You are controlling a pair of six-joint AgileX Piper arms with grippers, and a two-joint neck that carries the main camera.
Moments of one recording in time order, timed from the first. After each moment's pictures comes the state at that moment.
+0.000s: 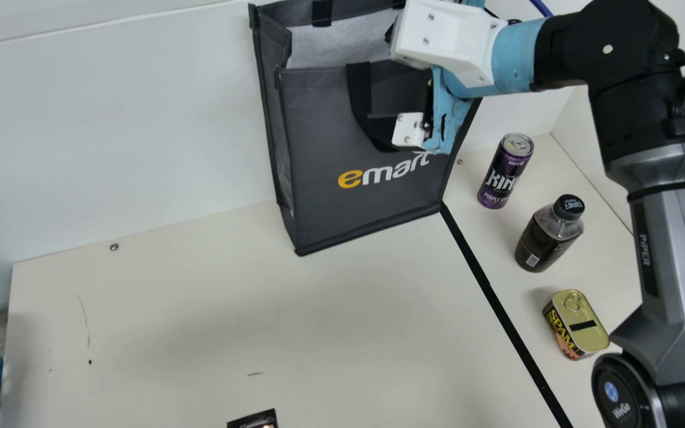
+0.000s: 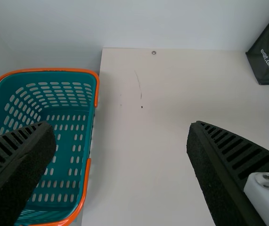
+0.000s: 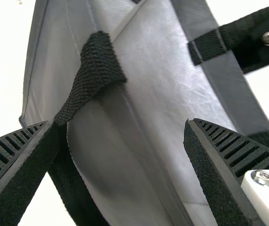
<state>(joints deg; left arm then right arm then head) -1.6 43.3 -69.0 -1.5 69.5 0.0 -8.5 104.7 -128.5 33.2 69.9 -78.8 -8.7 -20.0</state>
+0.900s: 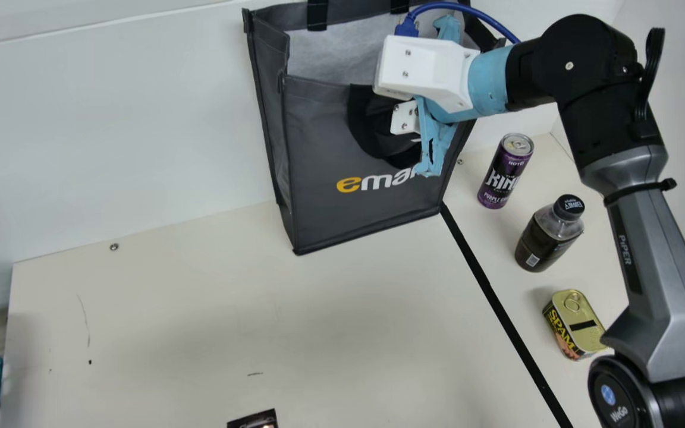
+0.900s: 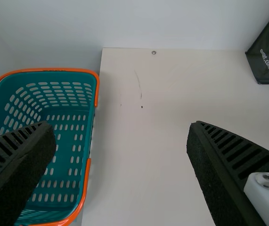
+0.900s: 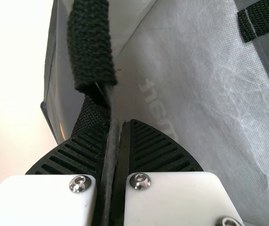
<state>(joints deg) -1.6 43.3 -69.0 -1.5 69.5 0.0 -7.2 103.7 -122.1 31.8 70.0 -80.5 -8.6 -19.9</state>
